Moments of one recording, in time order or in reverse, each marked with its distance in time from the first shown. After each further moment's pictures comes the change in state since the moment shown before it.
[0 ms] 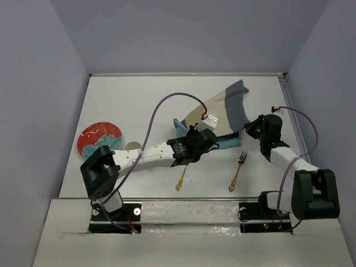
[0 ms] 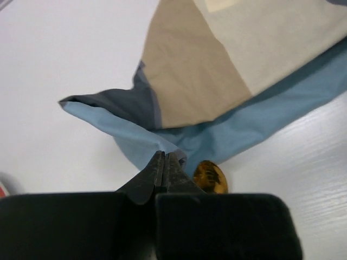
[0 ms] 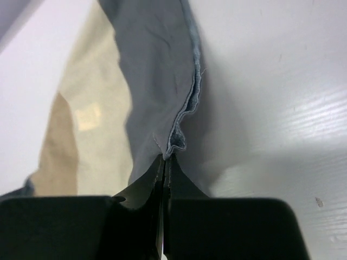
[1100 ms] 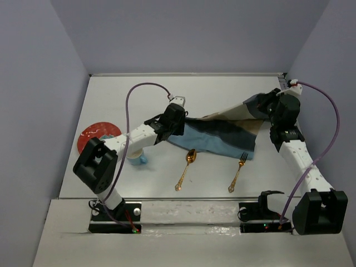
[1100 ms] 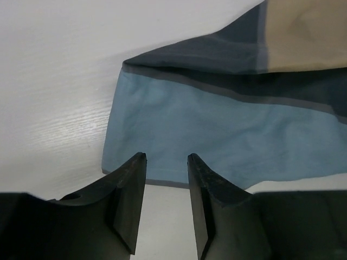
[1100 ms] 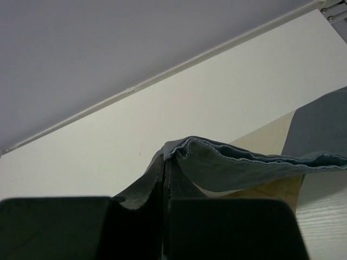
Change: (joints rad) left arm 0.428 -0.097 -0.097 0.074 0.539 -0.173; right arm -0.004 -0.187 0.323 -0.126 0.058 -0.150
